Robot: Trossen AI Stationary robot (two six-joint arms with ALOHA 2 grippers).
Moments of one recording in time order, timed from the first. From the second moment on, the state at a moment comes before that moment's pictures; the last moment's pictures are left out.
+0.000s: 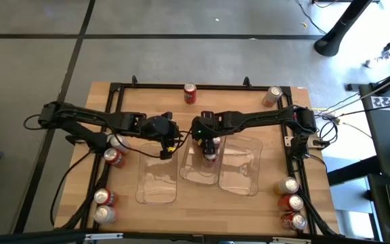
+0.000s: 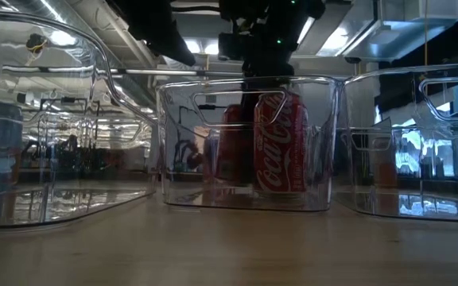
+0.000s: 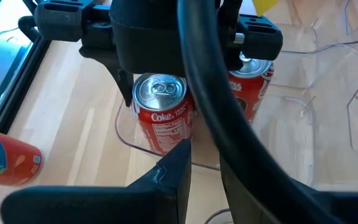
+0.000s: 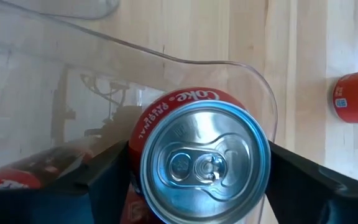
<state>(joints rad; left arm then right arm) -0.05 1.31 1.02 -0.43 -0.20 0.01 -0.02 1.90 1.54 -0.75 0.16 -0.17</state>
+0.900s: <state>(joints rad) -0.04 1.30 0.89 -0.28 -0.20 0.03 -0.01 1.72 1.68 -1.04 0.14 -0.11</state>
